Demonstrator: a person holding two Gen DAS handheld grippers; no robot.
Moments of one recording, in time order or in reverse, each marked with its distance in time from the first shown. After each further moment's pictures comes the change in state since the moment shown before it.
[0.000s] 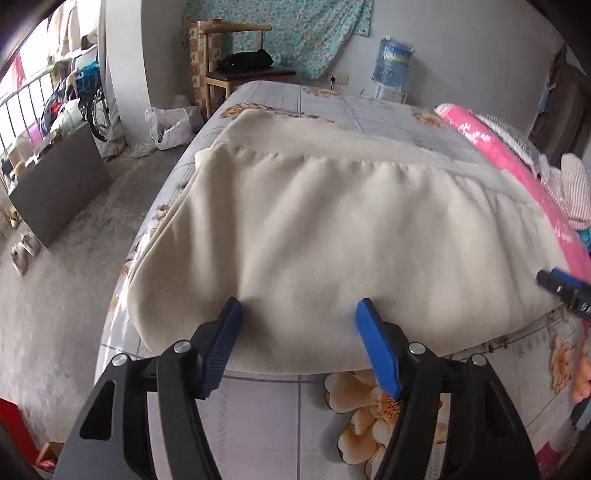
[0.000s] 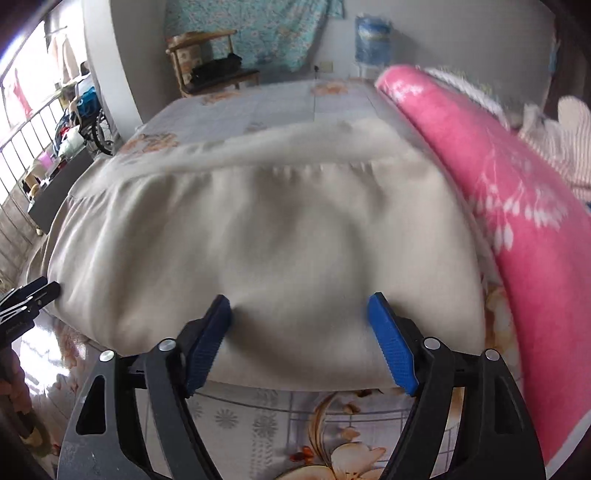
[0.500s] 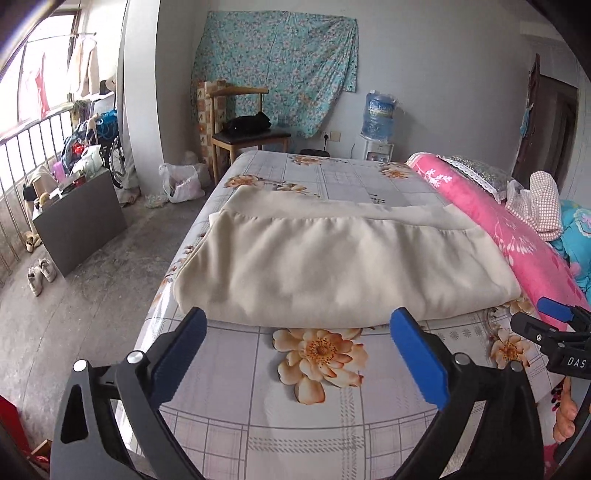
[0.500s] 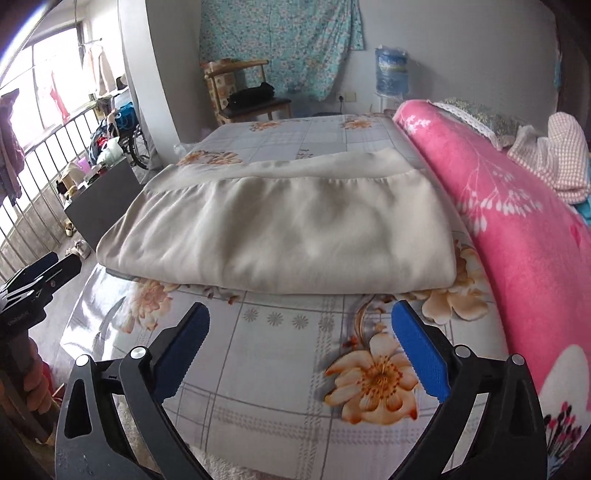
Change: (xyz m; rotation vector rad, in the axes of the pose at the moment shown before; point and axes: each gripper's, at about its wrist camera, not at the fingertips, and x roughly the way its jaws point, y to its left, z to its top) left arm -0.129 -0.054 -0.048 0.057 -0.238 0.047; right arm -0.107 0.039 -0.055 -0.061 -0.128 0.059
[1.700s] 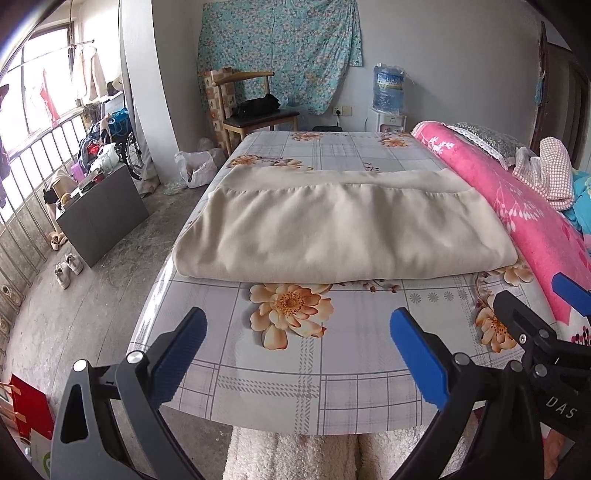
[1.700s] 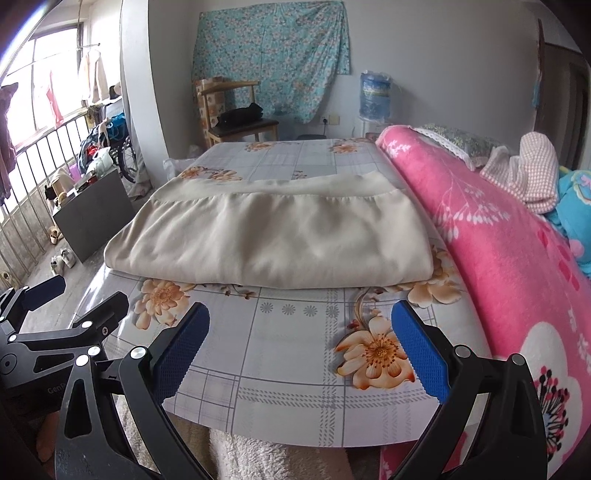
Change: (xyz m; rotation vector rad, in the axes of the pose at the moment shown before) left arm -0.023 -0.059 -0.017 0.036 0.107 0.118; right arm -0.036 0.030 -0.018 -0.009 -0.083 -0.094
